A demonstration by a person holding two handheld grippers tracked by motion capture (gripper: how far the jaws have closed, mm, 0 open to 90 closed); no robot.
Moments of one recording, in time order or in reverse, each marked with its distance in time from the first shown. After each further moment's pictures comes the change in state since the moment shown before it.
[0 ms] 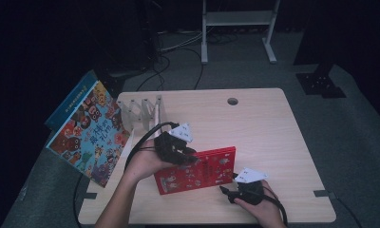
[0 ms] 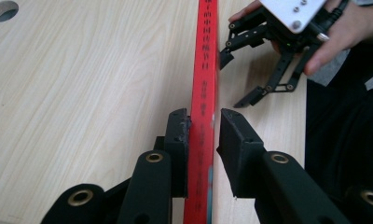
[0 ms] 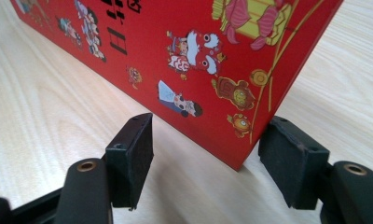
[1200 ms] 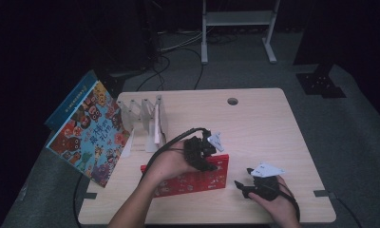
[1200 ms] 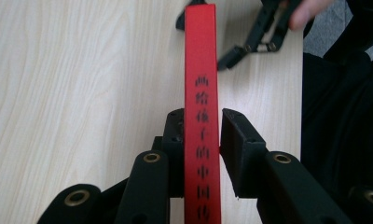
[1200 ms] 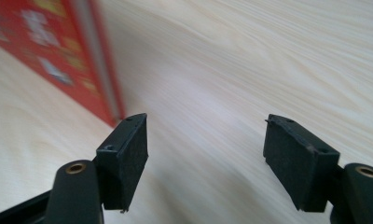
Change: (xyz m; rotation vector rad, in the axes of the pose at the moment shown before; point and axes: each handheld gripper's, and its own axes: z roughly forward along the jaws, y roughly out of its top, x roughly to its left) left arm -0.018 0.048 0.055 0.179 -0.053 0.094; right arm -0.039 -0.011 -0.026 0.024 -0.083 0.064
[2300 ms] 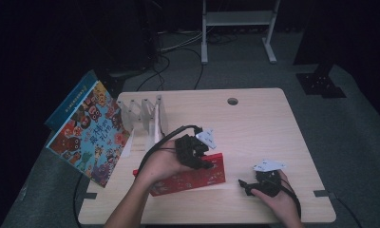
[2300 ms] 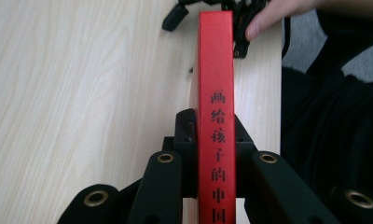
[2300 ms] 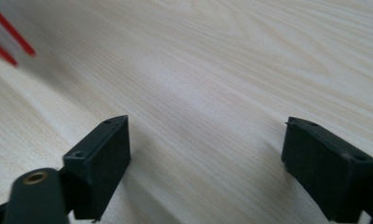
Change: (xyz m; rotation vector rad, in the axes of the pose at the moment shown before) left arm -0.004 -0.017 -0.034 -0.105 -0.022 -0.033; right arm -0.019 -0.006 0.012 0.079 -0.036 0.043
